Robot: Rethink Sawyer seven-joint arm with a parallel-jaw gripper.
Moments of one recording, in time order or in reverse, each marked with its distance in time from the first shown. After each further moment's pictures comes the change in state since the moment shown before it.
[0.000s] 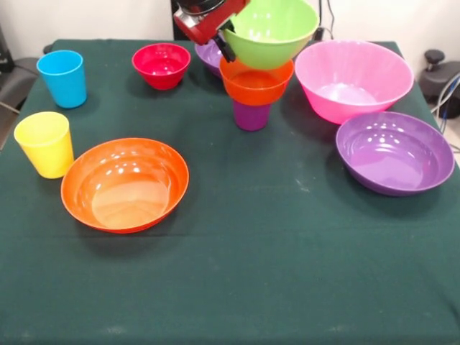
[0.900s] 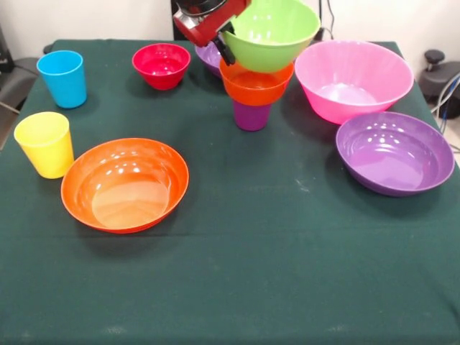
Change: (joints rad) arm 0.013 -0.003 0.000 -0.024 0.000 0.000 0.000
